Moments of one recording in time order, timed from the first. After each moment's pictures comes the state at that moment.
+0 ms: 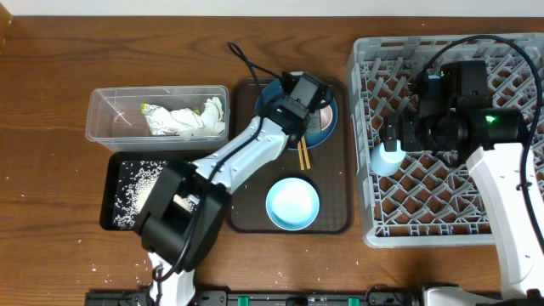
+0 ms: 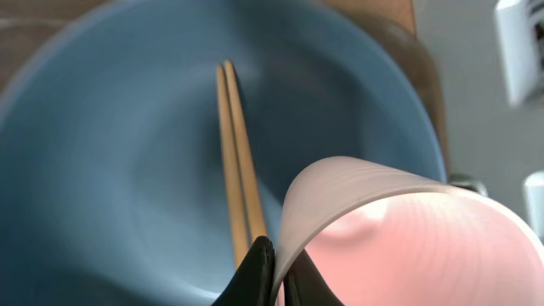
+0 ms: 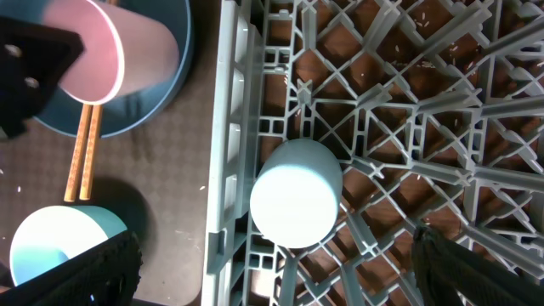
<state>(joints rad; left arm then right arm) -0.62 1.96 1.41 -0.41 -0.16 -0.61 0.06 1.43 1.32 -1.03 -0.15 0.03</state>
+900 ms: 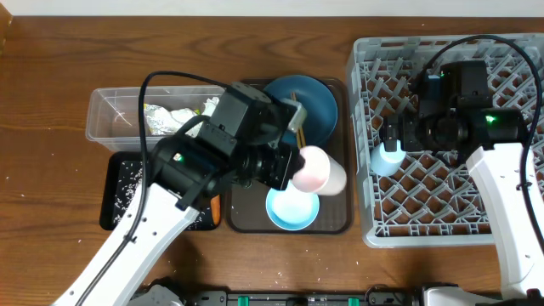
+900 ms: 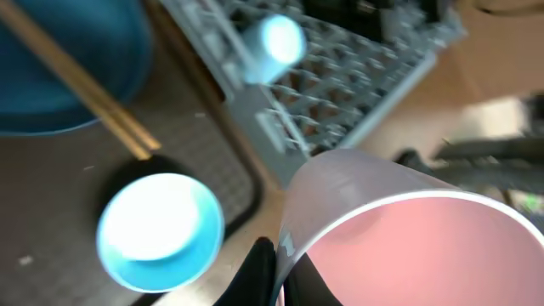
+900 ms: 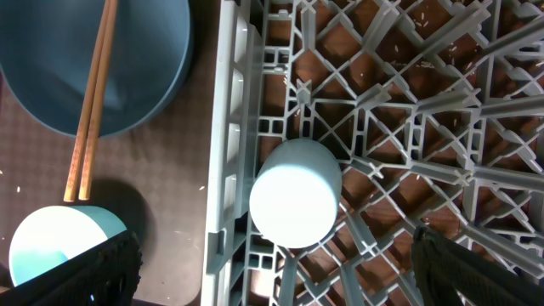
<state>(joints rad) -0.60 1.32 1.41 -1.01 0.50 -0.26 0.06 1.43 1.32 -1.03 -0.15 0.03</state>
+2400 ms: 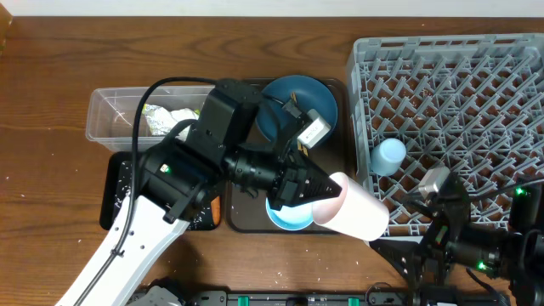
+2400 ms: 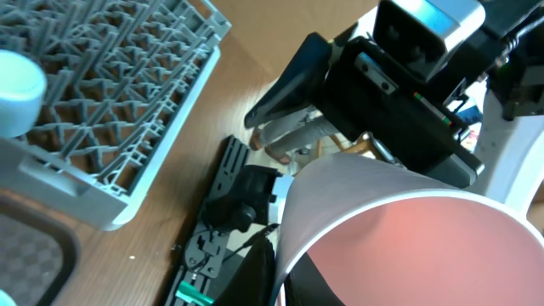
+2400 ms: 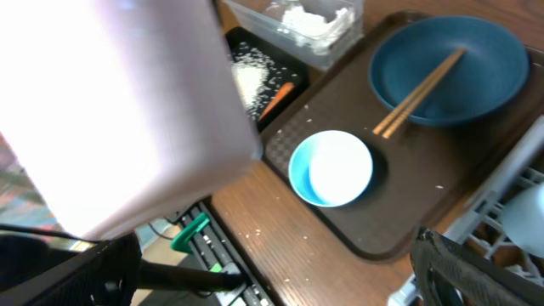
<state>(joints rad) -0.60 1.28 1.41 -0.85 1.06 -0.25 -0.07 0.83 1.32 -1.54 -0.90 -0.49</state>
